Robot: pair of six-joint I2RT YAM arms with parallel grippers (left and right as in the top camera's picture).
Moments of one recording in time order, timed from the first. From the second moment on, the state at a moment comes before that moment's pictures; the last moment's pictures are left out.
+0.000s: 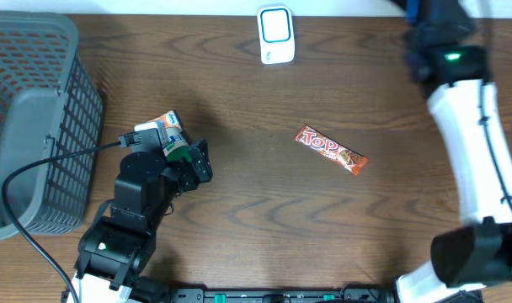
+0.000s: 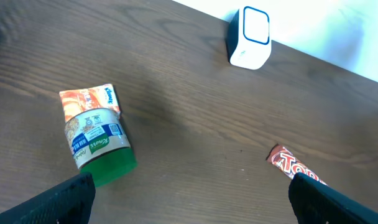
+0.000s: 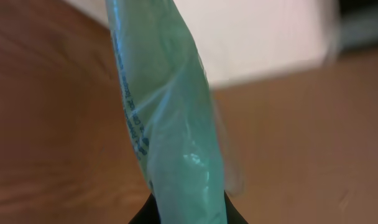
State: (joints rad) left arm -0.32 0.78 0.72 -0.50 -0.09 -0.51; right arm 0.03 1.76 1.75 -0.64 0.62 -0.67
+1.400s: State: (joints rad) left arm -0.32 0.93 0.72 -0.52 -0.09 -0.51; right arm -0.59 2.16 1.50 -0.43 0.78 -0.52
